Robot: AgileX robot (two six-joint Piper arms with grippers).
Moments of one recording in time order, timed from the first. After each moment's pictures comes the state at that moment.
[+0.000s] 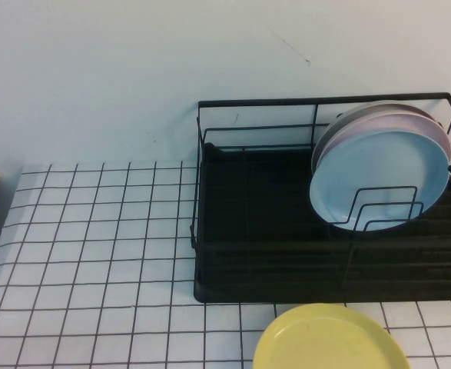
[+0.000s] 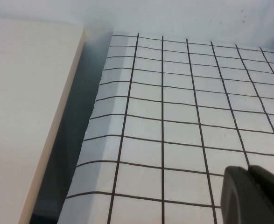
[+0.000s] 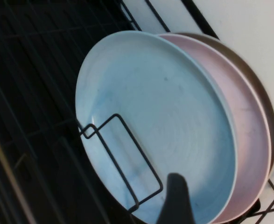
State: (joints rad) right arm -0.08 1.39 -0.94 1.13 0.60 -2.05; left arm 0.10 -0.01 0.02 -0.19 0.37 0.01
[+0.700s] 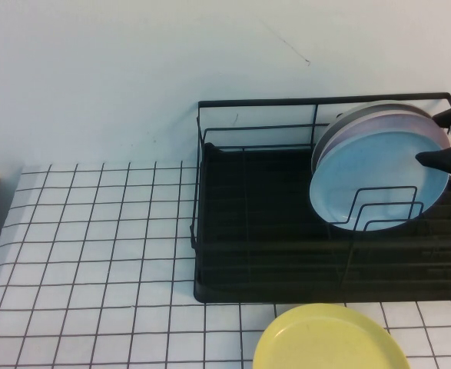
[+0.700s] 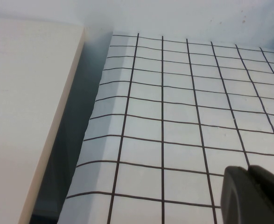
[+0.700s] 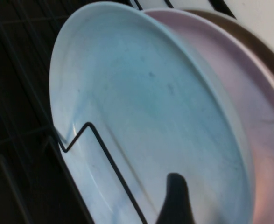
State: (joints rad) right arm -0.08 1.73 -1.19 1.17 0.68 -2.11; left arm 0.10 -0.01 0.02 -0.19 0.37 0.01
